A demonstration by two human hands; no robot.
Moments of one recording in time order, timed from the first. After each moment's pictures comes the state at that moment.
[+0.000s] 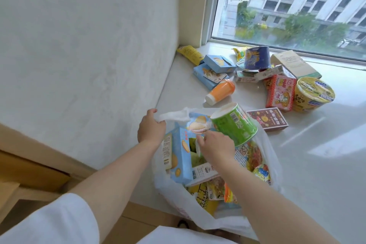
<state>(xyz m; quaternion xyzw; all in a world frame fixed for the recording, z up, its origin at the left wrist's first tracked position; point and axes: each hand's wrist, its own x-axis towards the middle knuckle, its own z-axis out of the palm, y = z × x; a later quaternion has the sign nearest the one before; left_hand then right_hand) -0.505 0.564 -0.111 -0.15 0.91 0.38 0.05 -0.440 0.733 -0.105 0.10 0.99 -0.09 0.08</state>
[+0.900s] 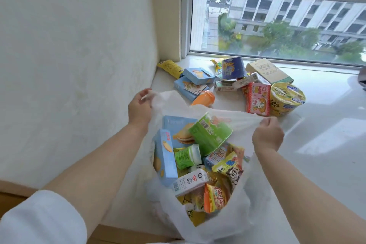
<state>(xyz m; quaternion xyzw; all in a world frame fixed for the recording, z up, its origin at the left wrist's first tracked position) -0.563 0.617 -0.047 -0.12 0.66 0.74 0.00 -0.445 0.894 -0.074 0.45 0.80 -0.33 -0.22</state>
